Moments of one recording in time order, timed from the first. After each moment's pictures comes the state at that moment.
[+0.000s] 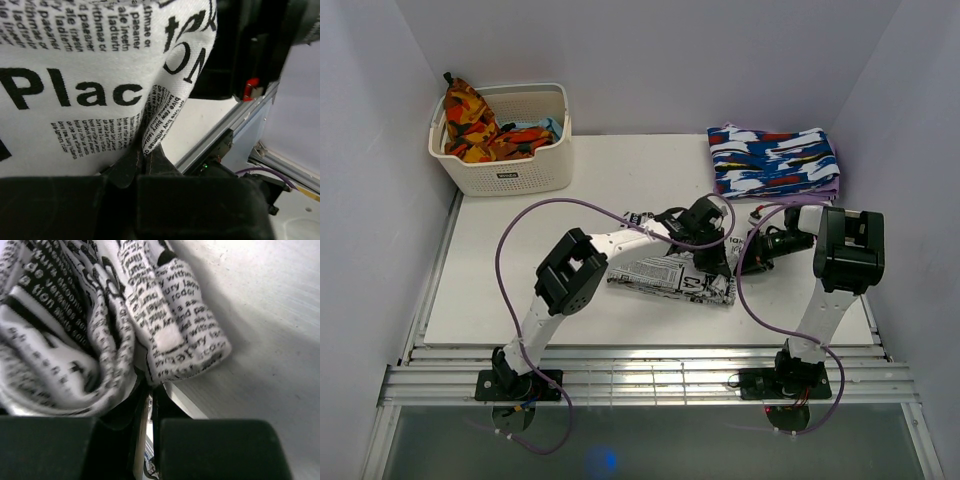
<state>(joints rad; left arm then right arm) -0.94 2.22 1.75 -0.37 0.37 -0.88 -0.13 1.98 1.10 -0.83 -0.93 -0.29</state>
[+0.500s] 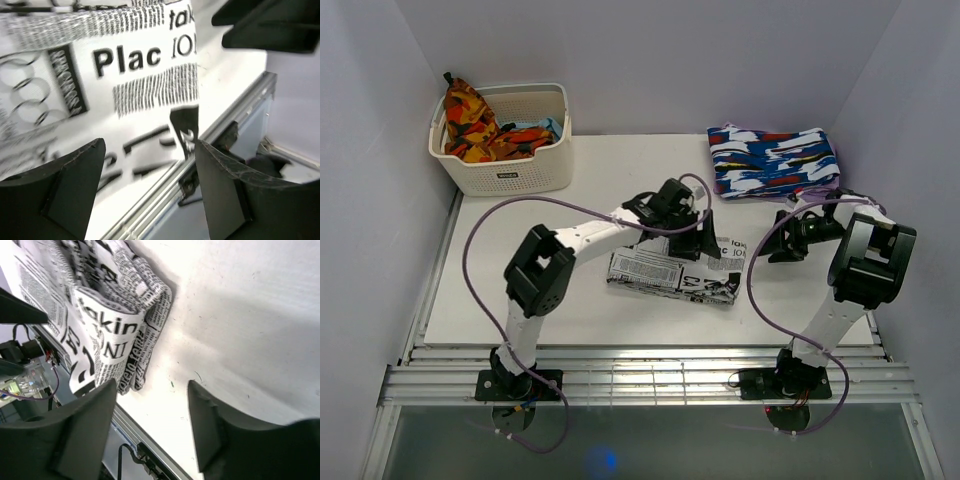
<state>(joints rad) -0.85 2.09 1.64 -0.36 0.38 -0.76 -0.30 1.88 1.22 -0.99 -0.82 -0.37</state>
